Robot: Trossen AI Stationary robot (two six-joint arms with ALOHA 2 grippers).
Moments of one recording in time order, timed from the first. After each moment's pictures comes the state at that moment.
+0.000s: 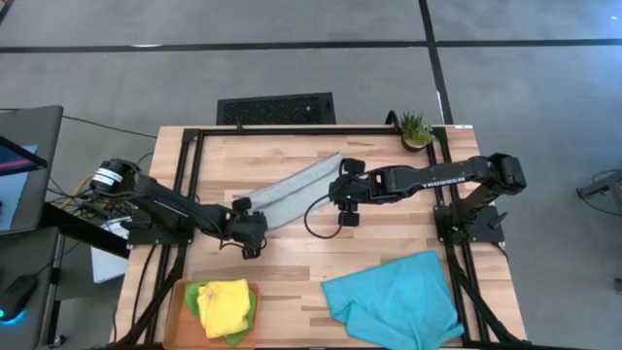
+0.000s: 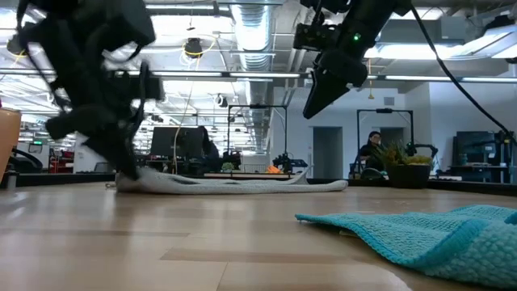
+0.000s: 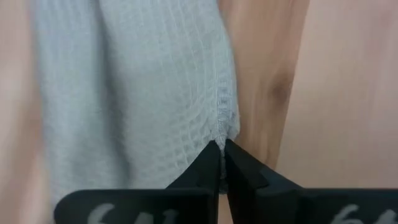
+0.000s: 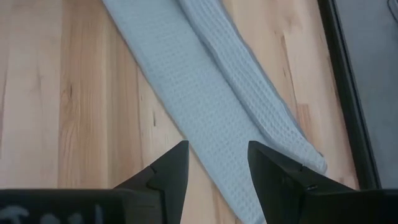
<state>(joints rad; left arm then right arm) -0.25 1.44 0.63 -0.40 -0.38 -0.38 0.00 1.58 1.13 -0.55 0.32 -0.14</state>
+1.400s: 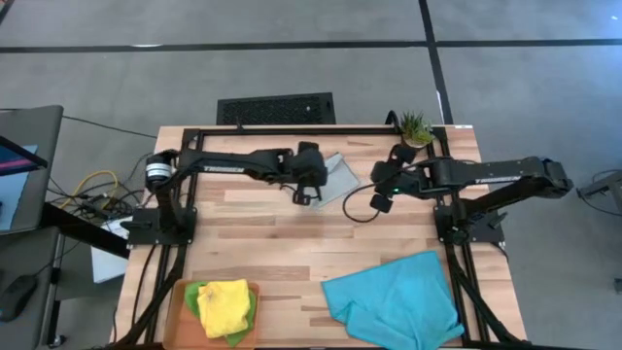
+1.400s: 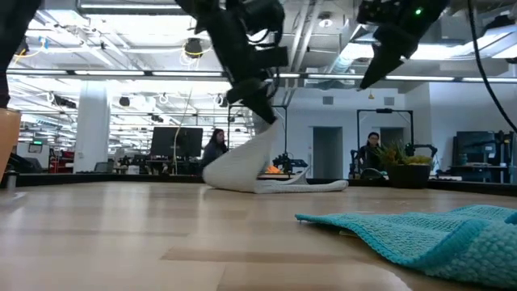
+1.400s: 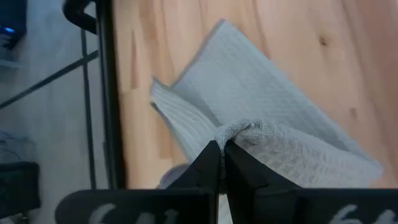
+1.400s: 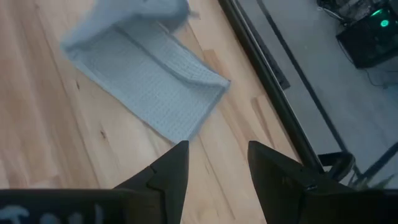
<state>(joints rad) 0.19 1.85 1.45 -0.52 -0.27 0.55 0.01 1.15 0.96 -0.79 0.55 0.11</state>
